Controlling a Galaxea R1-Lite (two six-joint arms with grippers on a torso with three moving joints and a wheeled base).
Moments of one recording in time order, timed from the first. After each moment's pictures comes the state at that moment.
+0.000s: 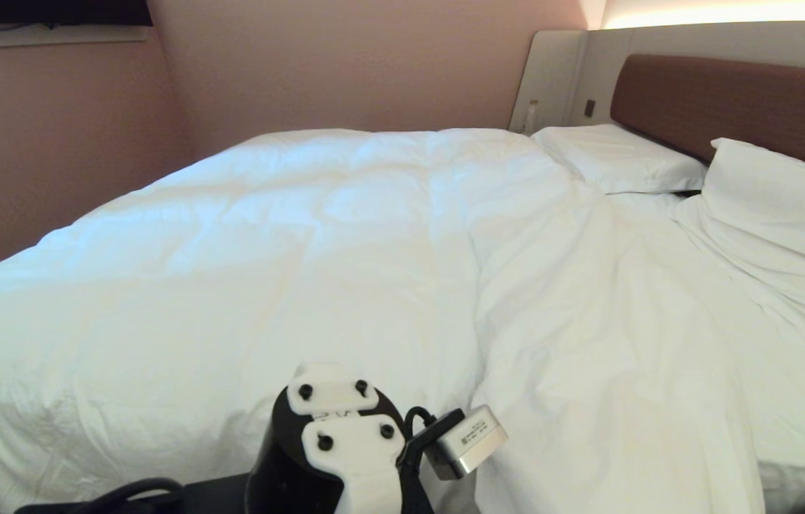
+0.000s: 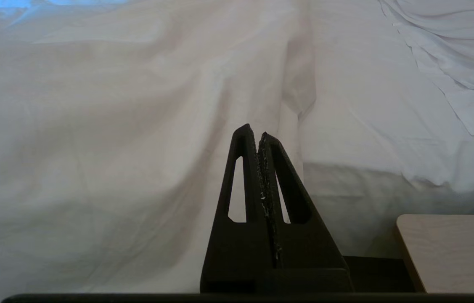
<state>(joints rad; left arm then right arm) -1.10 1.68 -0.69 -0.62 -0.65 -0.90 0.00 0.00 0.00 -0.03 0.00 0.02</state>
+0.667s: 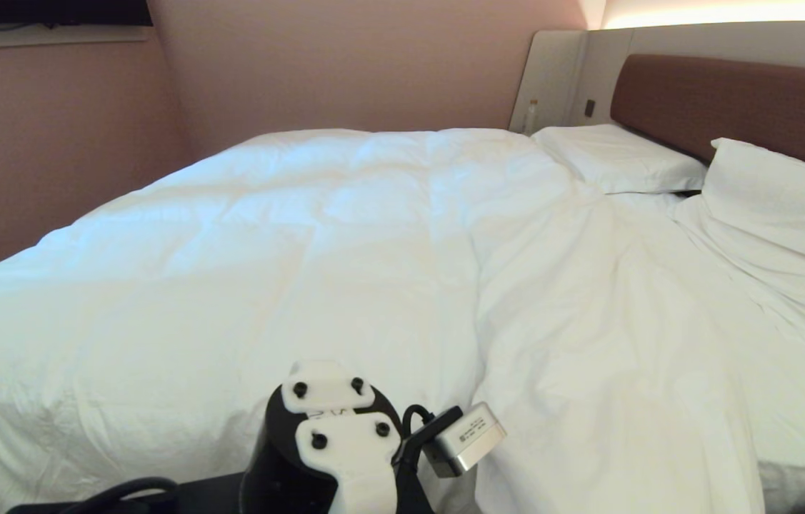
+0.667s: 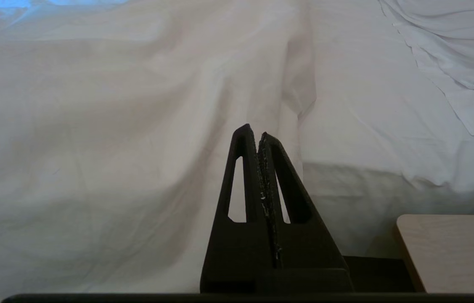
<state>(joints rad) -1.10 1.67 -0.69 -0.62 -0.65 -0.90 0.00 0.00 0.00 -0.03 0.00 0.02</state>
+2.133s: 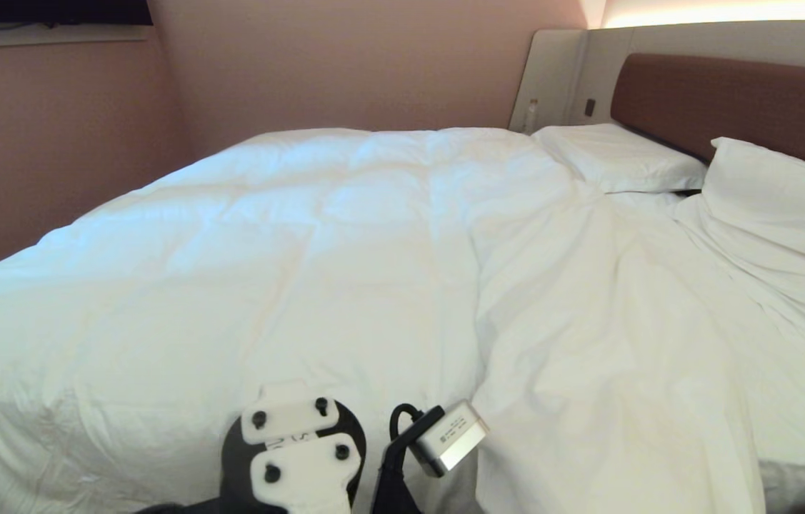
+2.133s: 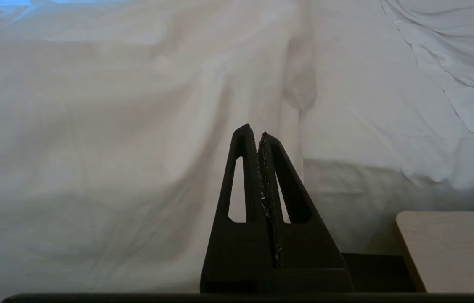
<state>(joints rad) -1.09 1.70 -0.57 -0.90 -0.64 -0.90 0.00 0.00 0.00 -0.03 0.00 0.02</state>
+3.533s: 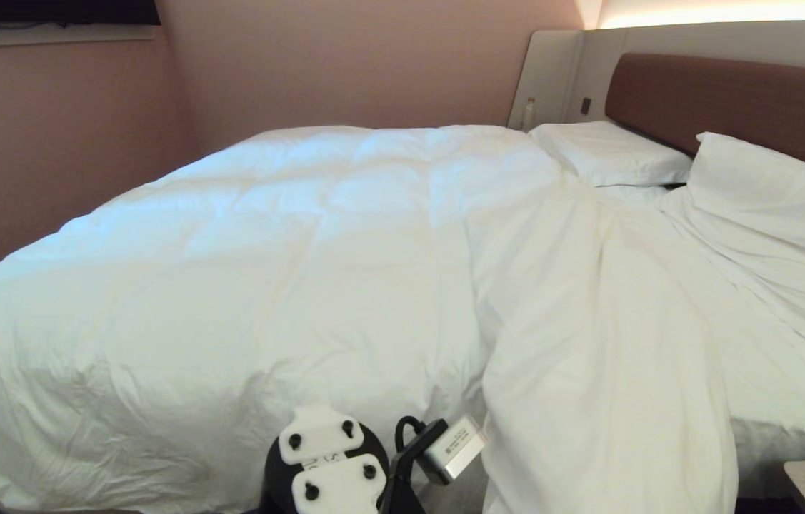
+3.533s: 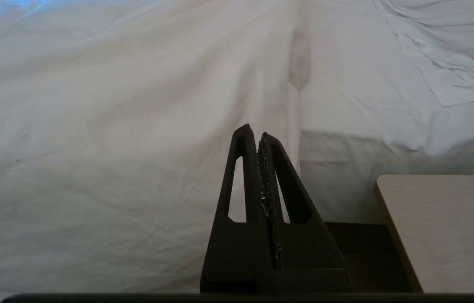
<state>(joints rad) -1.09 1.79 -0.53 -1.00 -0.58 -0.90 0.00 0.00 0.00 -0.03 0.00 0.02</state>
